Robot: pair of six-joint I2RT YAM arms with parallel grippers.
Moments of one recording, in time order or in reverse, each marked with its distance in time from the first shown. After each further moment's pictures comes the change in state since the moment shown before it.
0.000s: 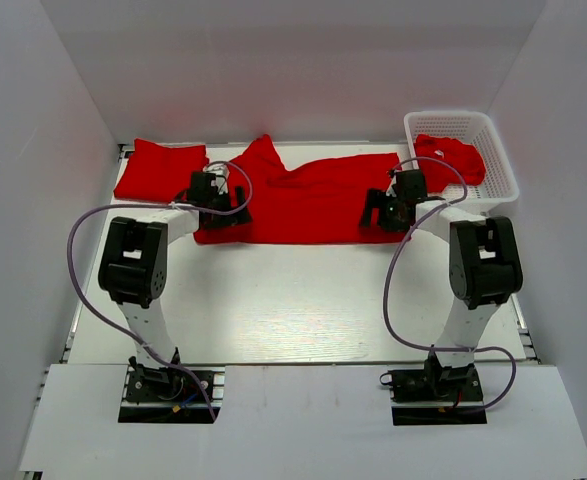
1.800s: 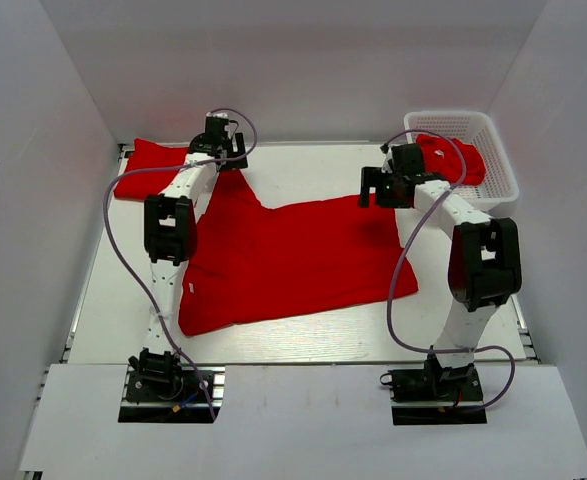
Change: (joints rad) left arm 0.013 0.603 1.066 -0.359 -0.345 0.063; right arm 0.039 -0.041 0.218 -0.174 0.066 -0.096
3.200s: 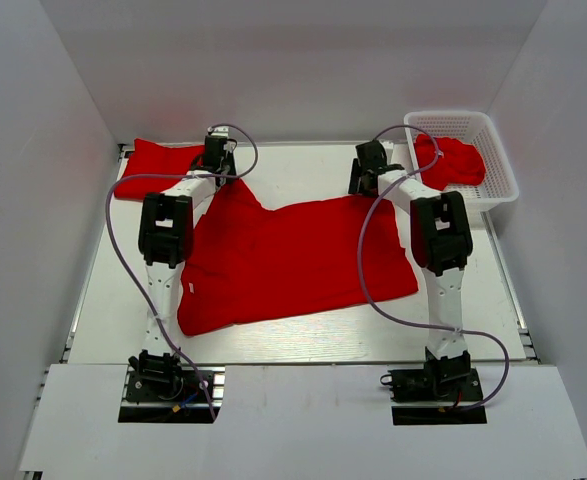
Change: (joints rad) left arm 0.001 -0.080 -0.357 0.380 0.052 0.015; right arm 0.085 0.430 0.357 0.042 0.502 0.180
